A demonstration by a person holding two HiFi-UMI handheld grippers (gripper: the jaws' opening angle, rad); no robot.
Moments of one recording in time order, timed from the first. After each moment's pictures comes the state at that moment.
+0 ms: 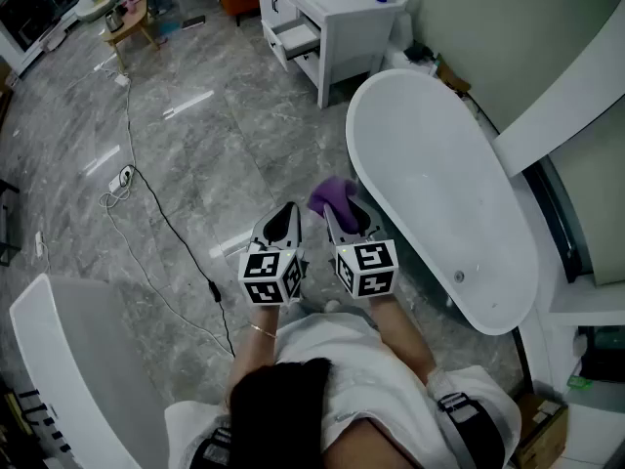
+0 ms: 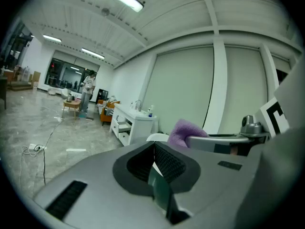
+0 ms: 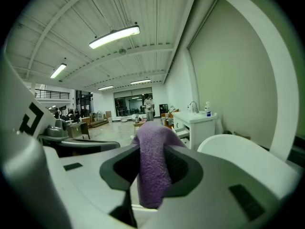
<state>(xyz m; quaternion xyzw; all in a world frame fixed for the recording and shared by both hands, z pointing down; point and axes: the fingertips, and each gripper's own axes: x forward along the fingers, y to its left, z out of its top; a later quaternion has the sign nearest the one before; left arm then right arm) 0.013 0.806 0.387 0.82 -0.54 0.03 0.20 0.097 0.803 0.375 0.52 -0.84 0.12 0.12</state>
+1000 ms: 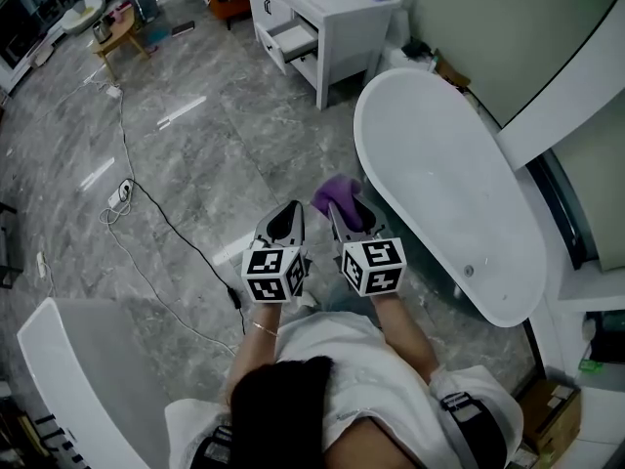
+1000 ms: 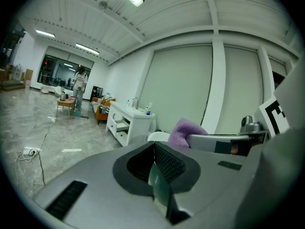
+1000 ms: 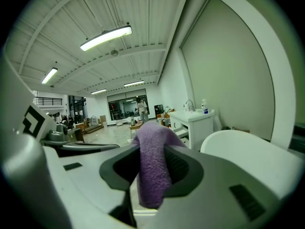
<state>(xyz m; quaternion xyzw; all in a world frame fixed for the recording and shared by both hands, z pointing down) -0.022 0.761 0.395 0.83 -0.51 0.05 0.20 0.064 0.763 0.381 0.54 -0.82 0.15 0.09</state>
